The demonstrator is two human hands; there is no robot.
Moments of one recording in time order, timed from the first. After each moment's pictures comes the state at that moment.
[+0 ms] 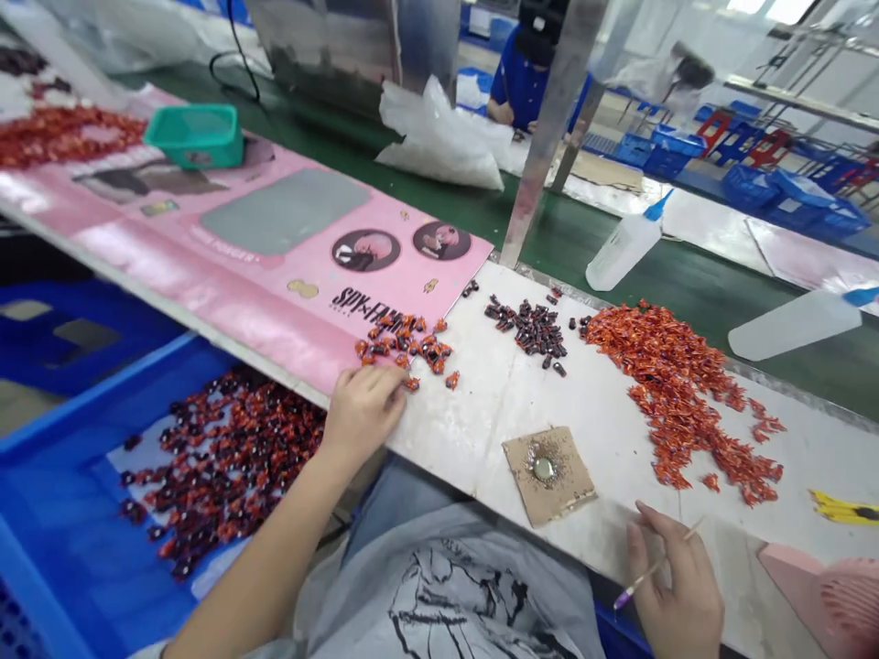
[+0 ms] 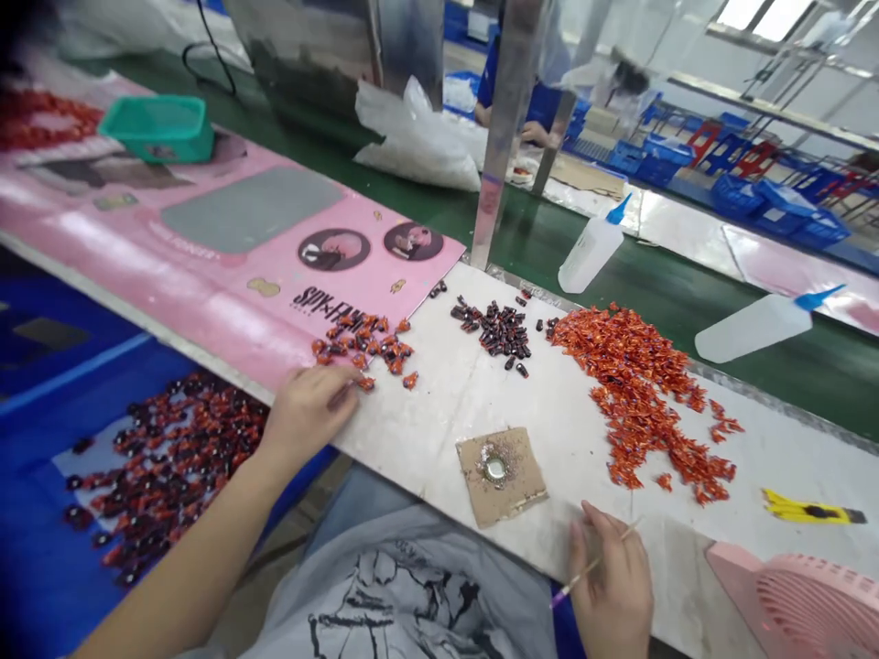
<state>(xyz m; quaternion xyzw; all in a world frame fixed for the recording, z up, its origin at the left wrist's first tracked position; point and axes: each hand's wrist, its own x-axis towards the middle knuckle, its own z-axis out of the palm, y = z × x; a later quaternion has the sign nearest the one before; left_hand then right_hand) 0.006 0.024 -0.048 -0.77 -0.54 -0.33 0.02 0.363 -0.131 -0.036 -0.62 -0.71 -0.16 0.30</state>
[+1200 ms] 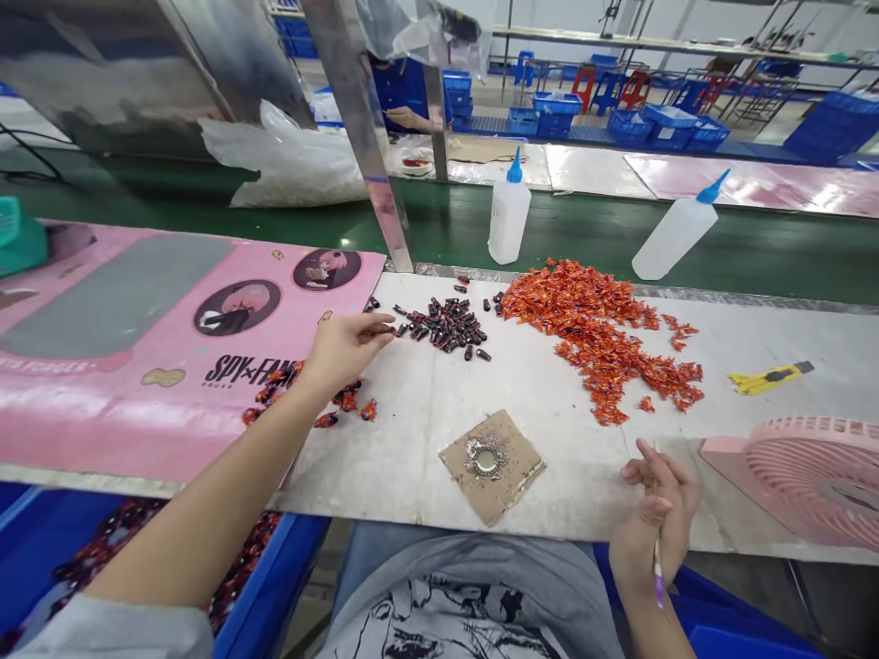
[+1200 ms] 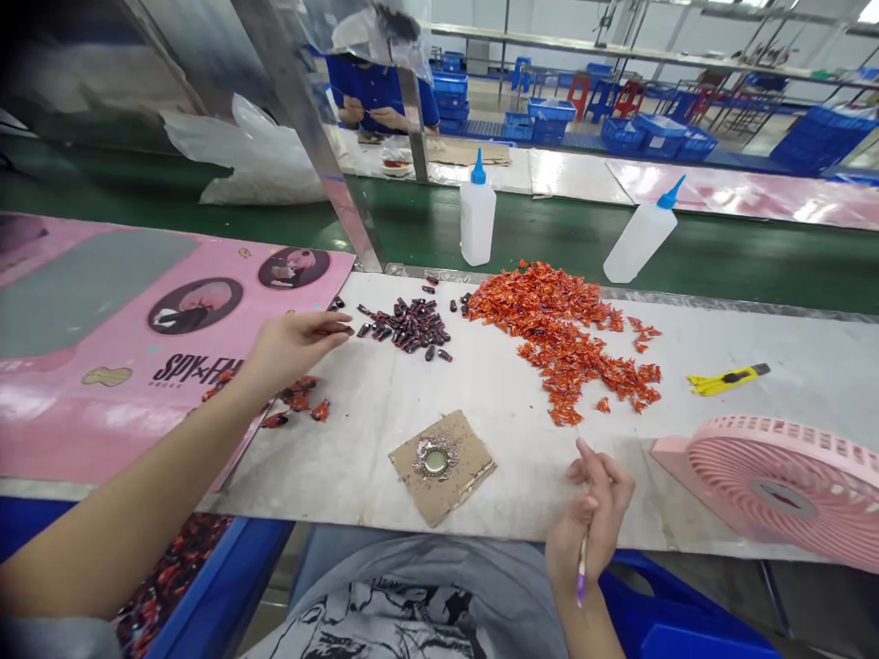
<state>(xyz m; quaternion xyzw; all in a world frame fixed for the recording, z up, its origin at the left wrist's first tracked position) 0.085 0.143 -0.013 -0.77 -0.47 -0.33 -0.27 0.349 -0.145 -0.060 -0.72 -0.41 -0.09 0.55</state>
